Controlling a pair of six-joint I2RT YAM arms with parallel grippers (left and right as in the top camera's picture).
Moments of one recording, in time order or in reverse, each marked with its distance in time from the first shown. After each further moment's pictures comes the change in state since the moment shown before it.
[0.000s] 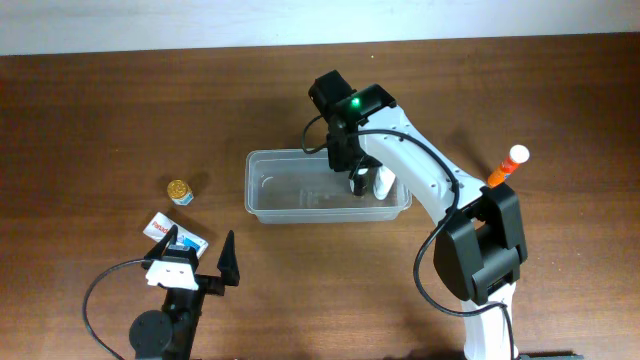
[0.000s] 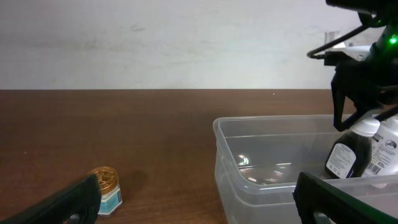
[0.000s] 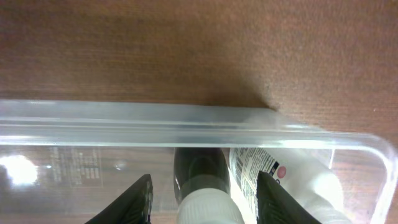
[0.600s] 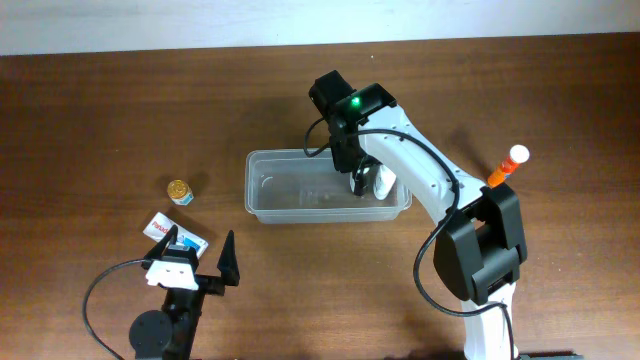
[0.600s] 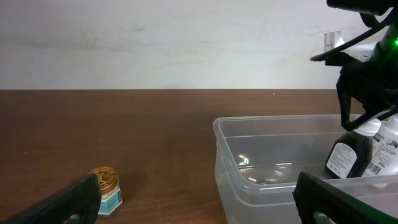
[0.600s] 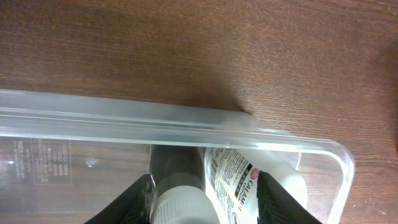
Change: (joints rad) left arm 0.000 0.000 0.000 0.000 0.000 0.000; right arm 0.000 0.000 0.004 -0.029 0.068 -0.086
